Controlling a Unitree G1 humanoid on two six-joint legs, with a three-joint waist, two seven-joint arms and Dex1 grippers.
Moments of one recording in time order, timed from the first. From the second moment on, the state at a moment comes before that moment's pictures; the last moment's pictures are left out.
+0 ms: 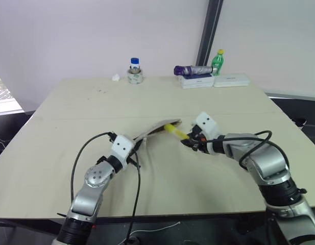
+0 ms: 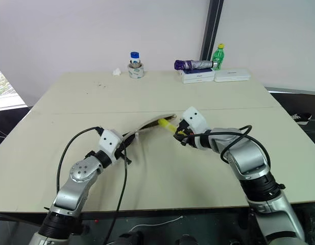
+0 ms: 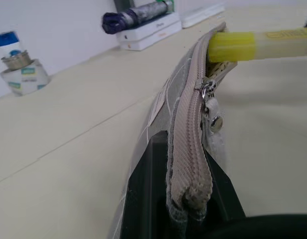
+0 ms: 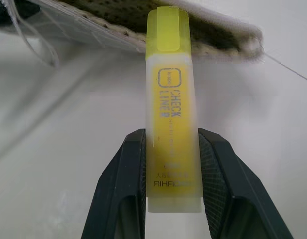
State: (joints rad) left arm -0.26 0.33 -0.11 -0.12 -0.02 0.09 -0.47; right arm -0.64 -0.67 0.19 -0.26 0.29 1.00 0.67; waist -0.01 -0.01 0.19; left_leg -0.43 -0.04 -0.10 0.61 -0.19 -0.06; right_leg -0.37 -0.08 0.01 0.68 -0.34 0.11
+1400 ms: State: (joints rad) left arm -0.33 0.23 -0.13 -0.12 -0.11 0.25 -0.48; right arm -0.27 -0.96 -0.19 -0.11 0.30 1.00 0.73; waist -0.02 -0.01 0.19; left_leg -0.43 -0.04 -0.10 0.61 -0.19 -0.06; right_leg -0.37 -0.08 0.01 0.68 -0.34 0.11
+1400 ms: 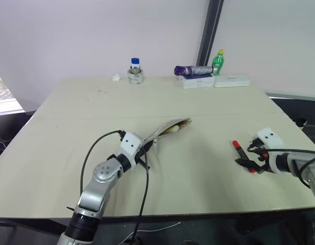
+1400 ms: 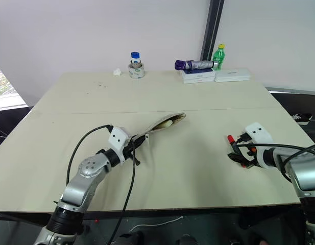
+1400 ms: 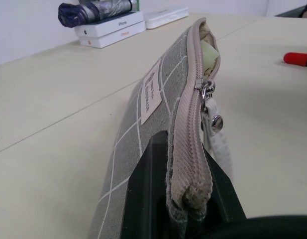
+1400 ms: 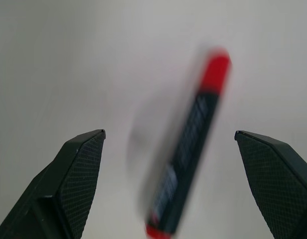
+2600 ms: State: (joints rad) left arm -0.34 0.26 -0.17 -0.05 -0.05 0.12 -0.51; right arm -0.43 -0.97 0.03 -0.44 0.40 0.93 0.81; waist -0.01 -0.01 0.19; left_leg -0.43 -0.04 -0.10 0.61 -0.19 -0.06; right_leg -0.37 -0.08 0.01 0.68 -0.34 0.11
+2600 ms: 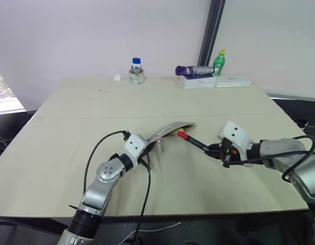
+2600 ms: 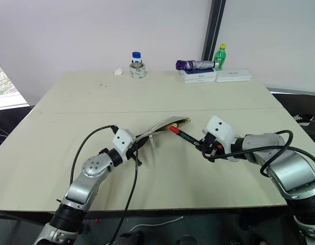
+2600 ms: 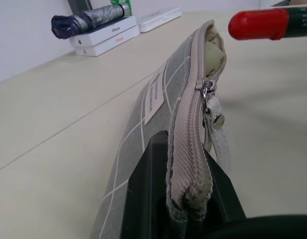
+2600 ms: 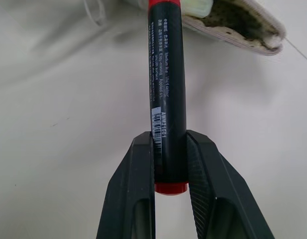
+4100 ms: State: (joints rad) left arm -0.33 0.30 -0.26 -0.09 0.01 0.12 -0.64; right arm -0.76 -0.83 0.46 -0.21 -0.09 0.68 0.92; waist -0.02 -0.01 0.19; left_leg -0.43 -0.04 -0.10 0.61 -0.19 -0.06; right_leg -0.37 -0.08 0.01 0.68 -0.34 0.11
